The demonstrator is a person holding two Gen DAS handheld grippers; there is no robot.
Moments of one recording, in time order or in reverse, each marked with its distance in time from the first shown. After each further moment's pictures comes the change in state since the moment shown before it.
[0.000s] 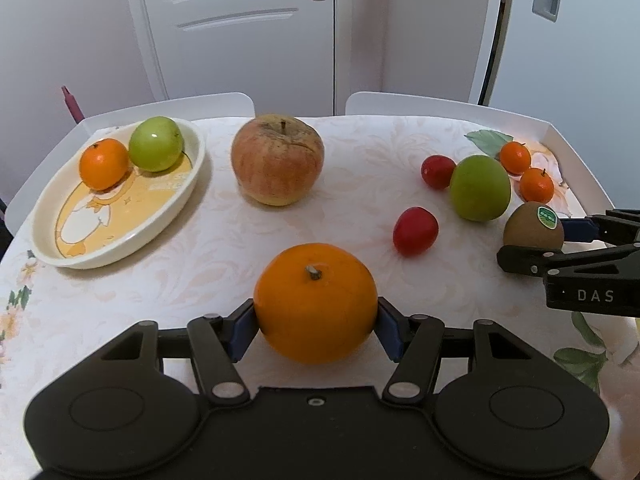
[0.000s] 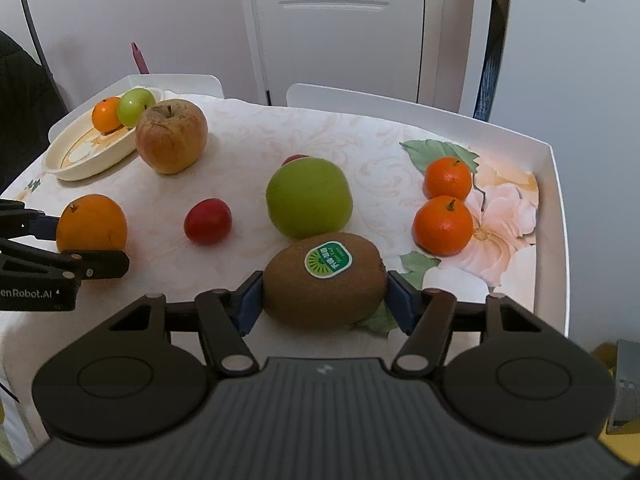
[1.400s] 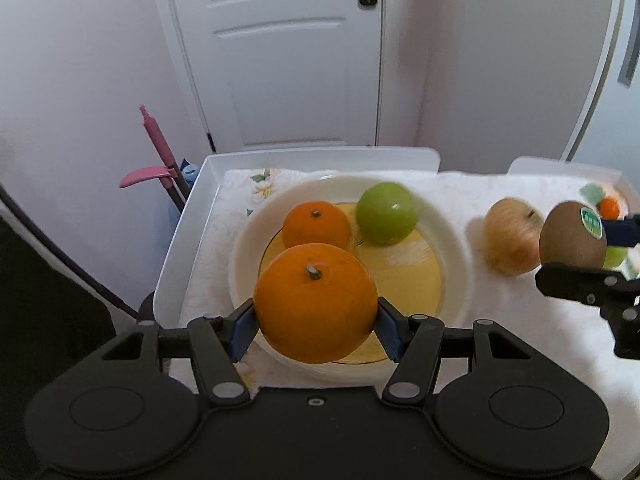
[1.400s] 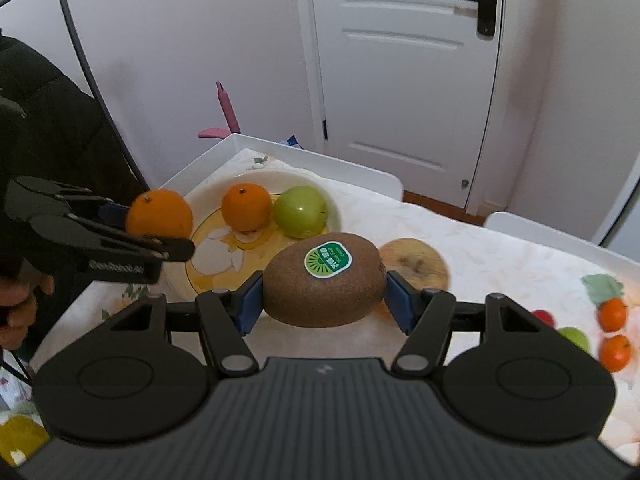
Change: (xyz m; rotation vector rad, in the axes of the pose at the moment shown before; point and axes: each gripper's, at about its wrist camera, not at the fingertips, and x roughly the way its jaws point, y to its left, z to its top) left arm -0.007 0.220 0.070 0.073 0.027 -0.007; right arm 0.022 0.209 0.125 -0.013 -0.023 0.062
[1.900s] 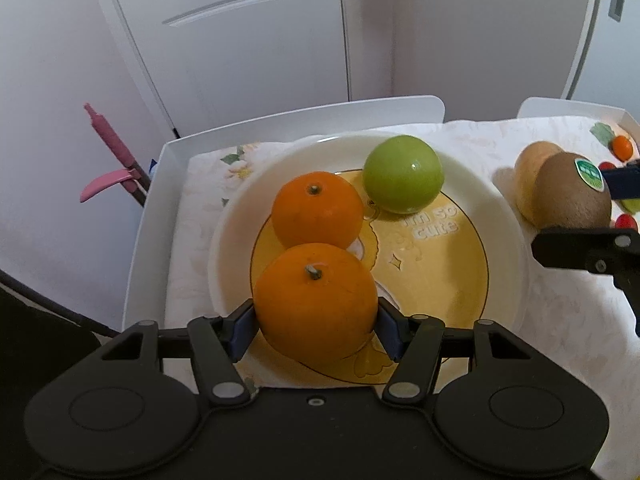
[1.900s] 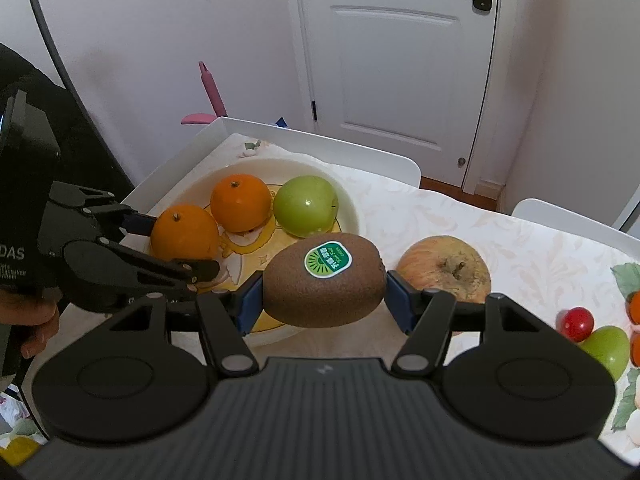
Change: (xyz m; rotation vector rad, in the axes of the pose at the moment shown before) left arm 0.059 0.009 0.004 0.155 0.070 -0.050; right arm 0.046 0.015 0.009 0.038 0.058 -0.039
